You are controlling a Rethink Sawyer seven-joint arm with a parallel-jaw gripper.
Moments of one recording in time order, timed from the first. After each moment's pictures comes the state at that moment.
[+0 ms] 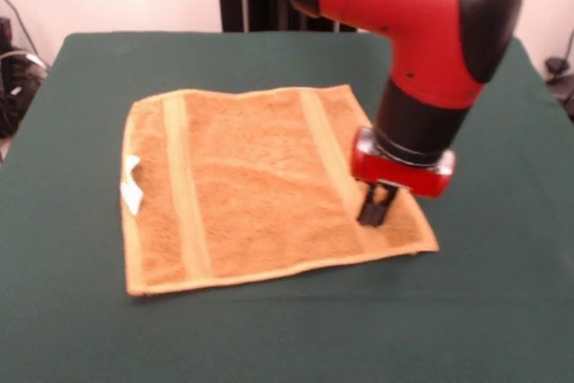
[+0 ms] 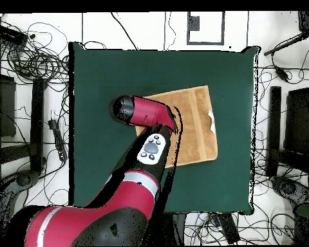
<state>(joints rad) 0.20 -0.11 -0.41 1.18 0.40 0.53 1.74</state>
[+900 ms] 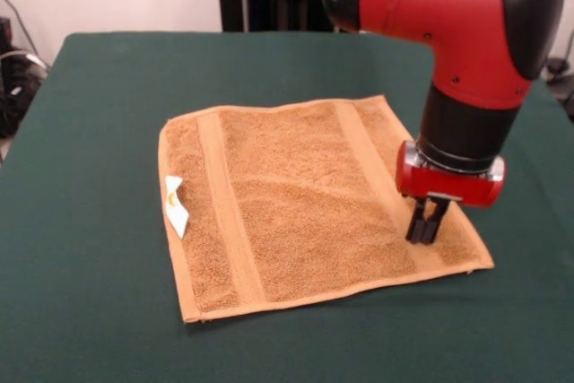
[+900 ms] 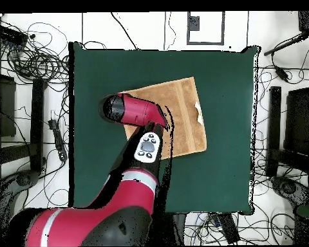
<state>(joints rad) 0.18 -0.15 -0.29 1.19 0.36 0.44 1.74</state>
